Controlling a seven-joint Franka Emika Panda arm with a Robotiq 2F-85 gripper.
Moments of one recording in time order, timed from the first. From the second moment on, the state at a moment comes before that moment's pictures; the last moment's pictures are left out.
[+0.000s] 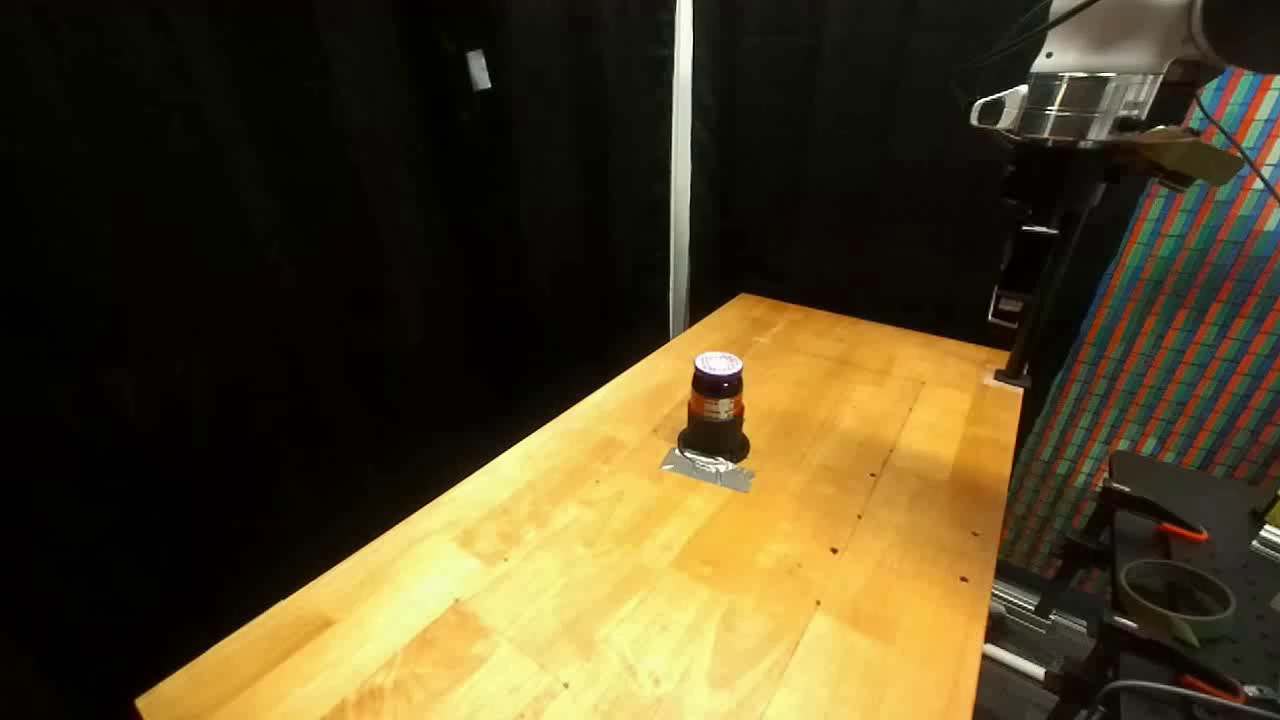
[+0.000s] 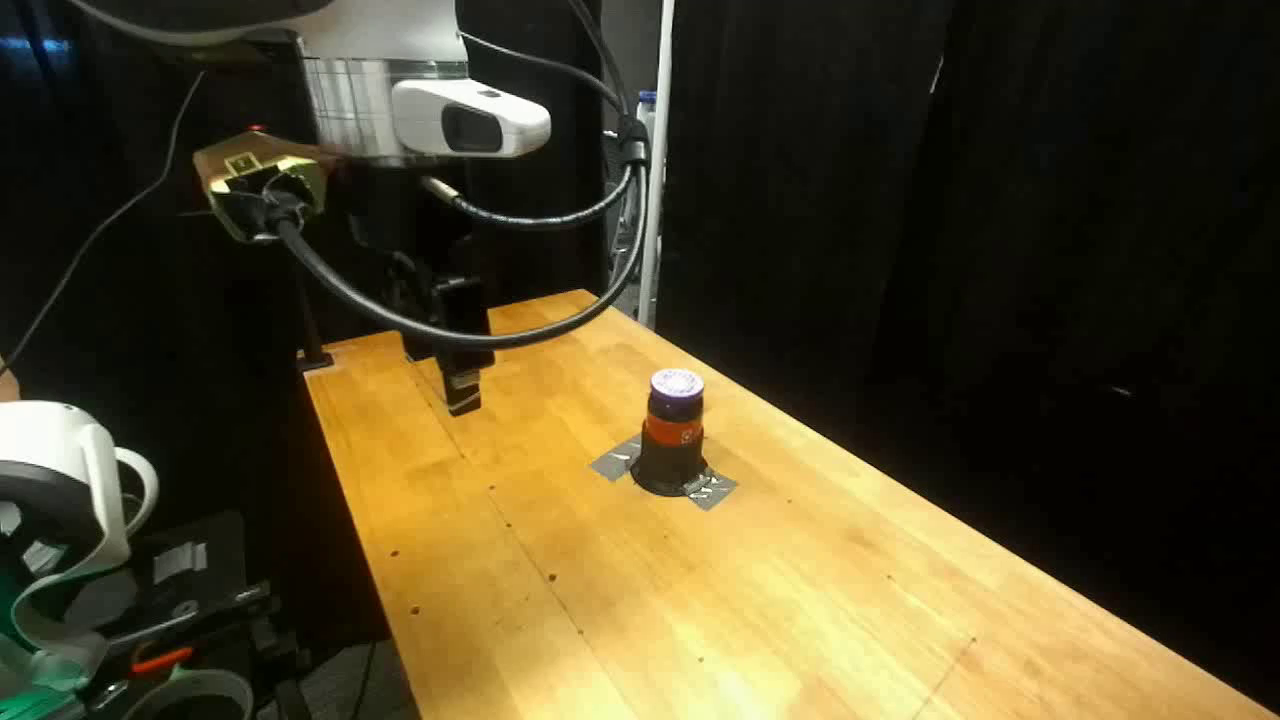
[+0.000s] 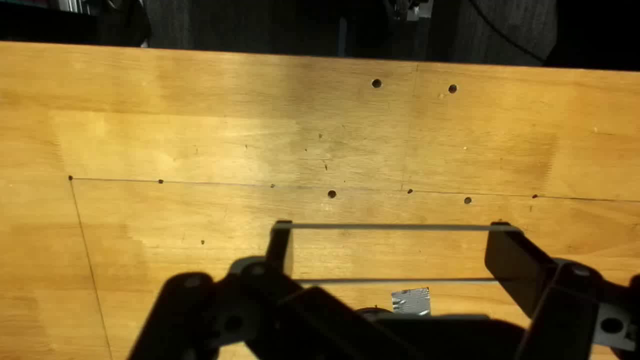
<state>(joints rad) 0.05 -0.47 0.06 -2.64 0.01 2.21 -0.02</state>
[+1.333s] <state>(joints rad) 0.08 0.03 0.20 -2.14 -0.15 2.27 0.17</state>
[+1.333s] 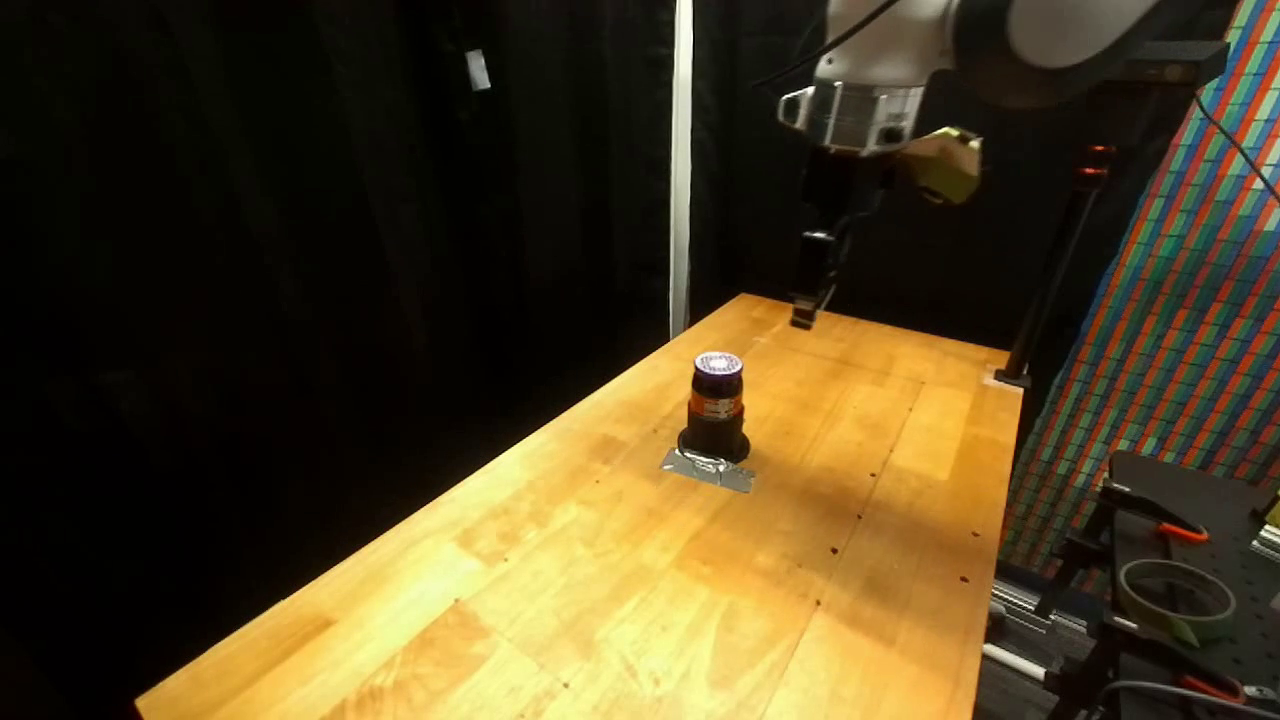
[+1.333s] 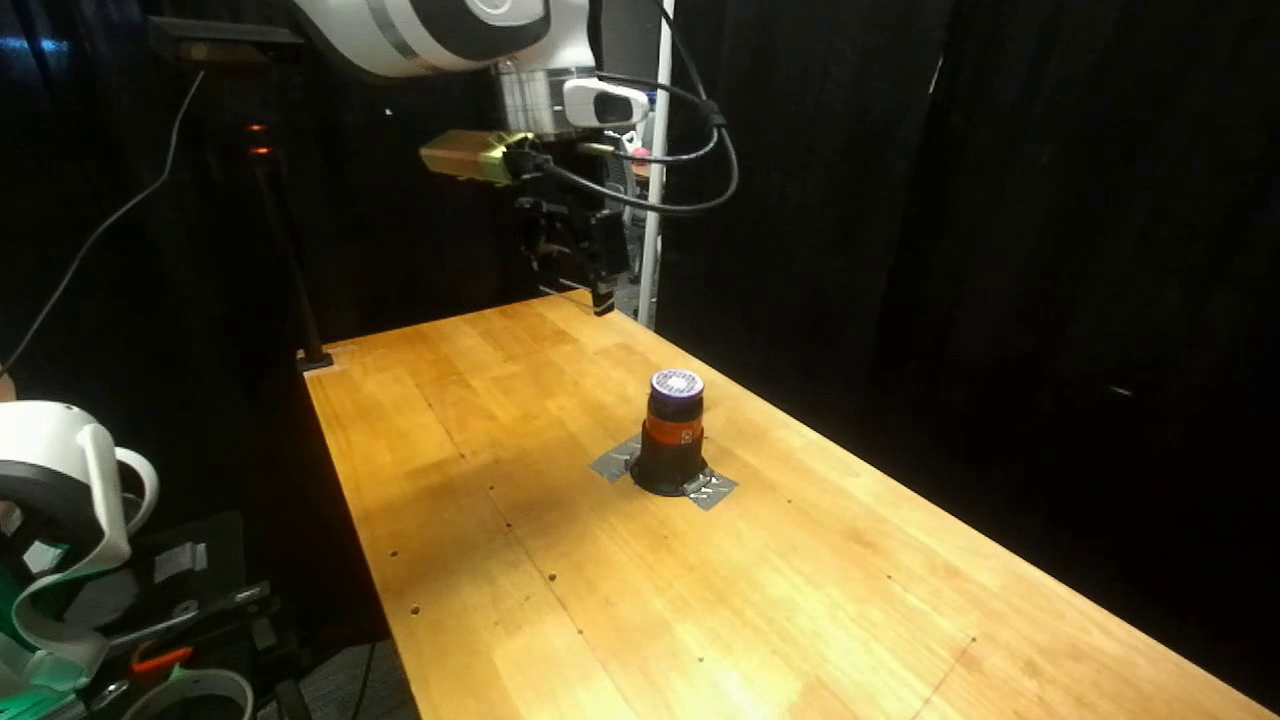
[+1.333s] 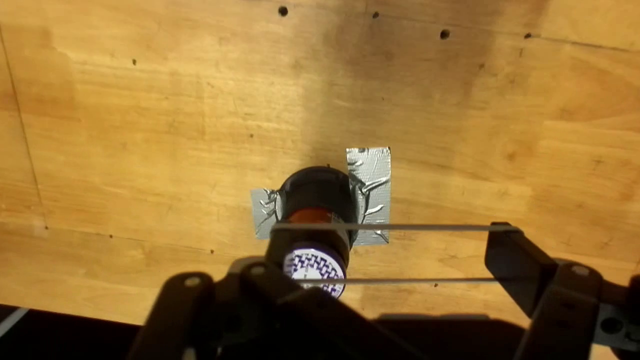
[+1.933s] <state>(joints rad) 0.11 0.46 0.12 -1.73 -0.17 2.26 0.15</state>
